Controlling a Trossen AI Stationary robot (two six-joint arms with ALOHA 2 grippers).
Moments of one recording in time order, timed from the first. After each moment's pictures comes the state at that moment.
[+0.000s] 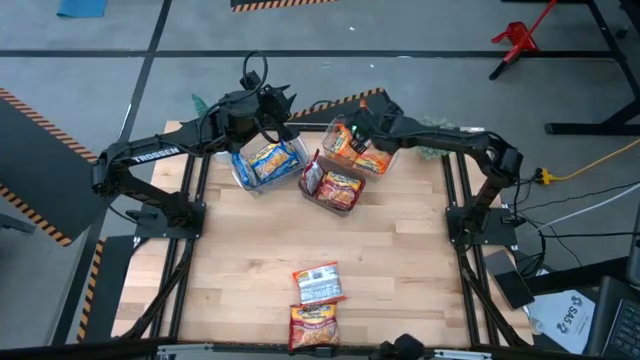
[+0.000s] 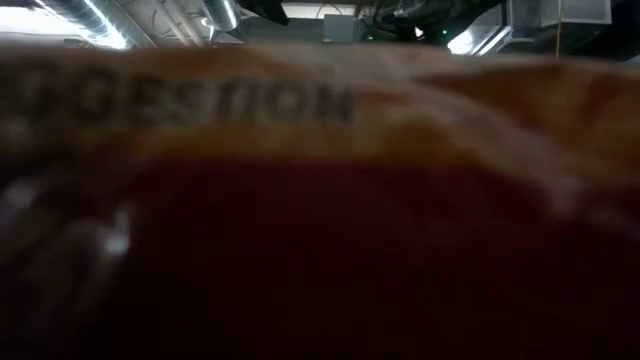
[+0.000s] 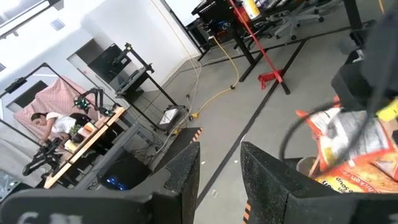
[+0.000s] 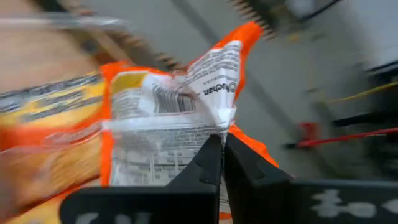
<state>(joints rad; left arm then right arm) 0.31 1.31 1.36 -0.21 -0.66 0.51 -0.45 1.73 1.37 -0.65 0.72 0.07</state>
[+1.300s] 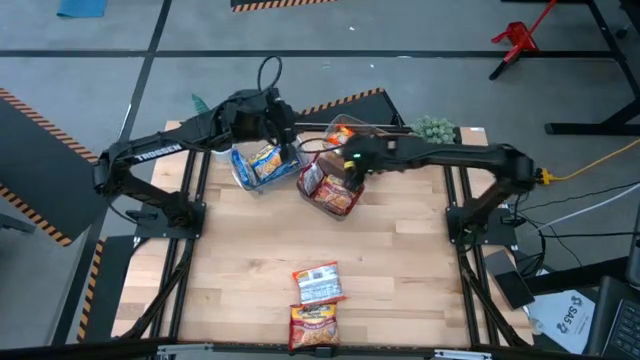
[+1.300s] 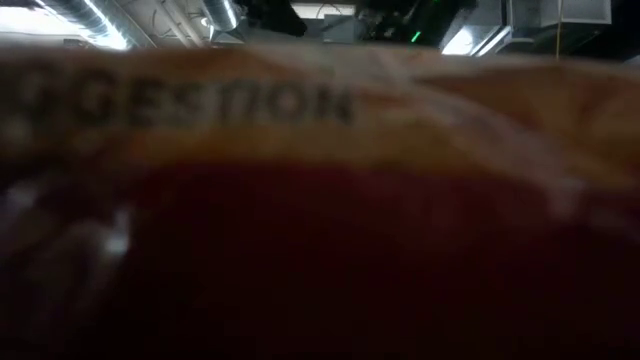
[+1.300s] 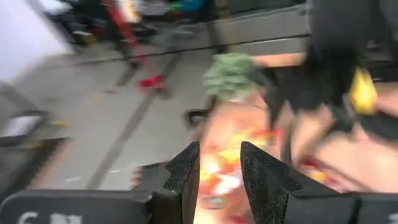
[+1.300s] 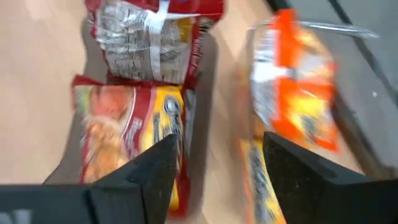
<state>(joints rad) 0.37 1.32 1.35 -0.38 -0.10 0.27 -0.22 1.62 1.37 -0.75 0.23 0.13</state>
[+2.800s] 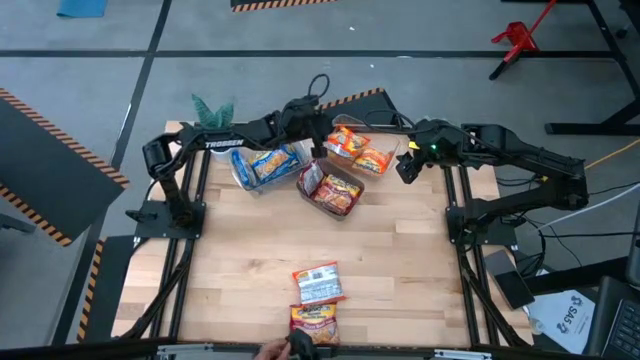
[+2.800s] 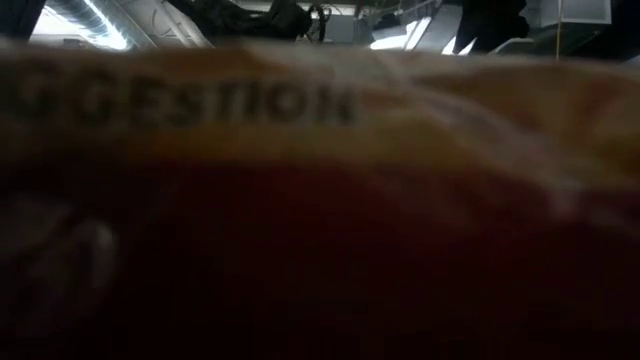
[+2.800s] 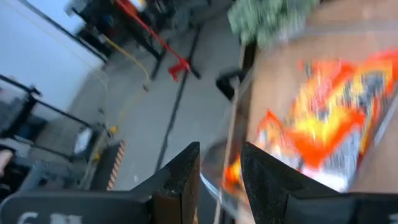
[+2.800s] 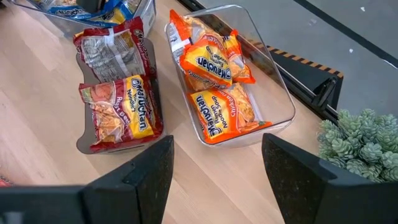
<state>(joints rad) 0.46 1.75 1.31 0.05 -0.16 0.63 -0.22 1.15 1.37 -1.15 0.31 0.44</state>
